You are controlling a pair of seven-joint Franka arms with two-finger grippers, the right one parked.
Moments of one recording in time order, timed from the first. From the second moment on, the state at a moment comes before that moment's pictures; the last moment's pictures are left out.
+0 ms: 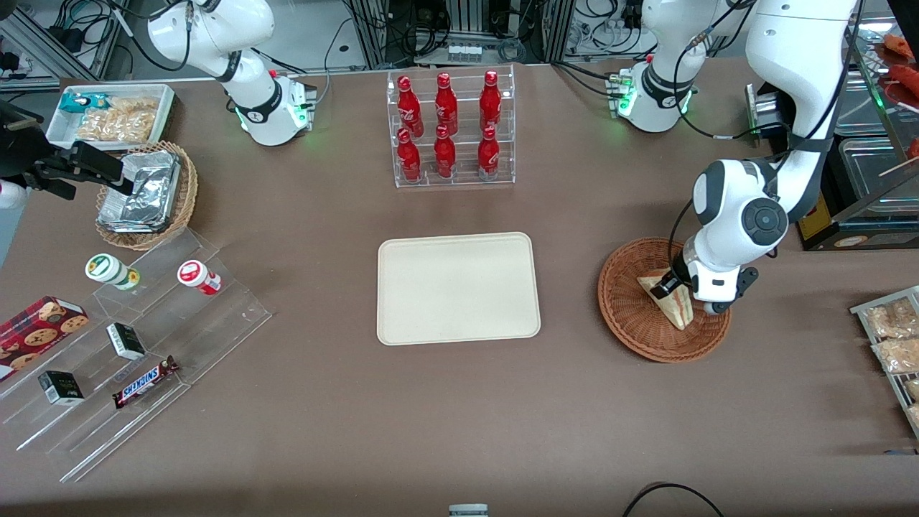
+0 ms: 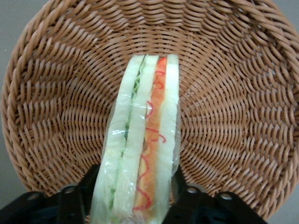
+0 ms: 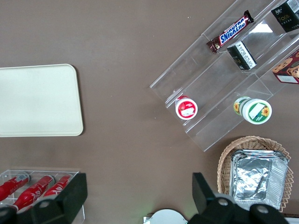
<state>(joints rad) -0.06 0.26 -0.07 -2.23 -0.05 2.43 -0.77</state>
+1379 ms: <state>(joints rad) -0.11 0.38 -0.50 -1.78 0.07 1.95 -0.72</state>
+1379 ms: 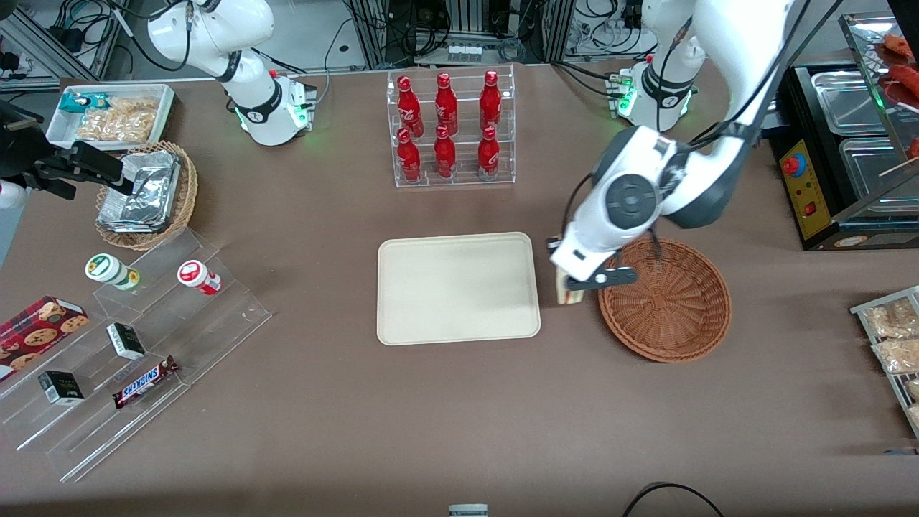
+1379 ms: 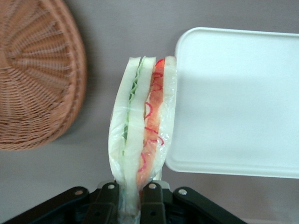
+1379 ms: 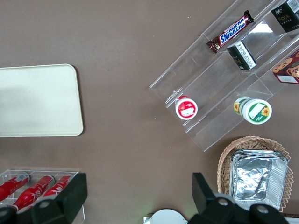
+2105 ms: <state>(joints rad) -0.38 0.70 -0.50 -1.45 0.30 2.03 -1.08</state>
